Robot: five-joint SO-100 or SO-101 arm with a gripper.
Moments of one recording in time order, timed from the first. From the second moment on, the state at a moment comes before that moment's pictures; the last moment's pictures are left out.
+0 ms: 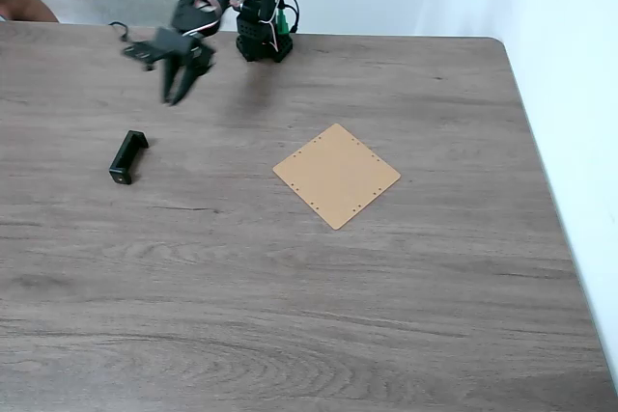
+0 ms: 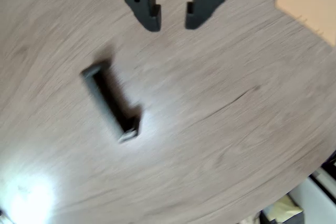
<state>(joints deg) 30.0 120.4 122.8 29.4 -86.6</state>
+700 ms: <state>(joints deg) 40.3 97.6 109.6 25.0 -119.4</state>
